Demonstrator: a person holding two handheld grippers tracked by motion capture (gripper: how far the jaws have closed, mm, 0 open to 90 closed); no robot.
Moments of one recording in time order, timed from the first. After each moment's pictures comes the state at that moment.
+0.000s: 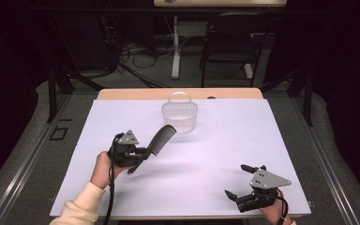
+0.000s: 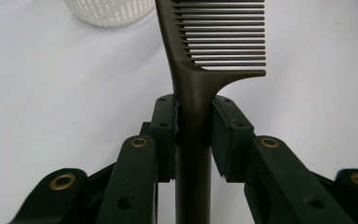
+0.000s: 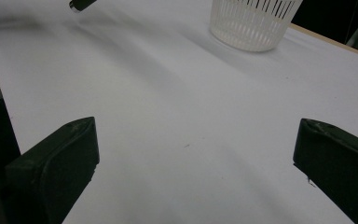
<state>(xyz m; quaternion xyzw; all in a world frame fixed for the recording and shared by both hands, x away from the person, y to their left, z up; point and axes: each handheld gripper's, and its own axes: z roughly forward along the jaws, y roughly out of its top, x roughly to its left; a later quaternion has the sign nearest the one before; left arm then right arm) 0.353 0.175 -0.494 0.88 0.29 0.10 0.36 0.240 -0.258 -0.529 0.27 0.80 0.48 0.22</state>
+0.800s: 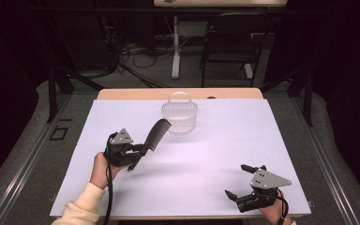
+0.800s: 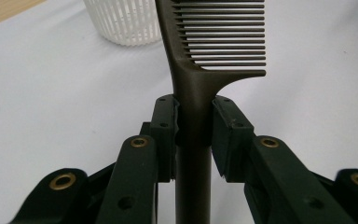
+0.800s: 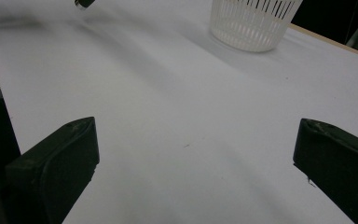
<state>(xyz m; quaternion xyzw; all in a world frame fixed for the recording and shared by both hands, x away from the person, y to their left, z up) 0.351 0.185 -0.495 0.85 0.31 0.13 0.40 0.240 -0.258 -0.529 0.27 0.80 0.48 0.22</state>
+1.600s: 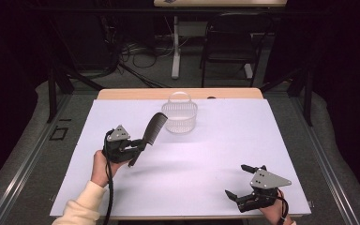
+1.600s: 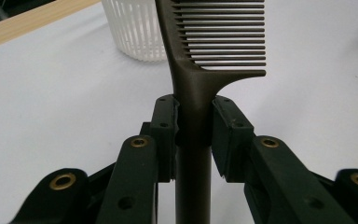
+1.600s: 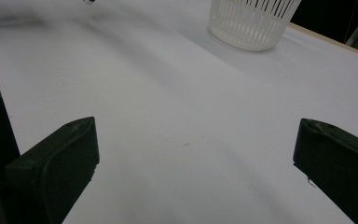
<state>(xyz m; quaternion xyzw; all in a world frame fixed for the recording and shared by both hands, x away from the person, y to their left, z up) 0.358 0.191 -0.492 0.83 0.33 0.14 0.42 0.240 -0.258 -0.529 0.27 0.80 0.48 0.22</state>
